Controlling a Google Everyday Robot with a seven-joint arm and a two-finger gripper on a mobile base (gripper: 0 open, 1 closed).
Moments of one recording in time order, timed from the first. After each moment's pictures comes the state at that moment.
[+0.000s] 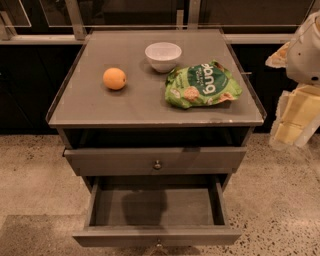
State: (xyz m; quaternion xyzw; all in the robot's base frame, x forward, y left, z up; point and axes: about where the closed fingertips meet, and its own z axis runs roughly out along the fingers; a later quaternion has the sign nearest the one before) arm 0.438 -0.217 0.976 -0.60 0.78 -0.03 0.16
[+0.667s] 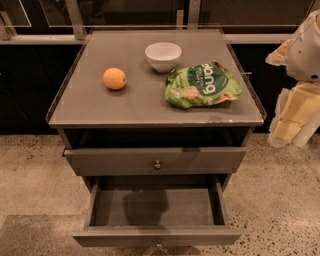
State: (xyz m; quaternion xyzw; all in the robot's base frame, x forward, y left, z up) arm 0.443 -0.217 0.978 -0.60 0.78 -0.03 0.17
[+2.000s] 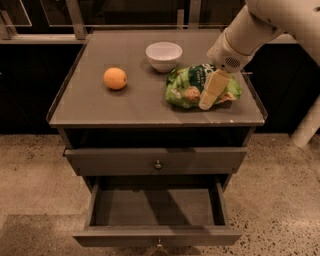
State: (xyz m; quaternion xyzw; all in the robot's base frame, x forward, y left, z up) arm 0.637 -0.152 0.897 -0.60 0.76 0.01 0.25
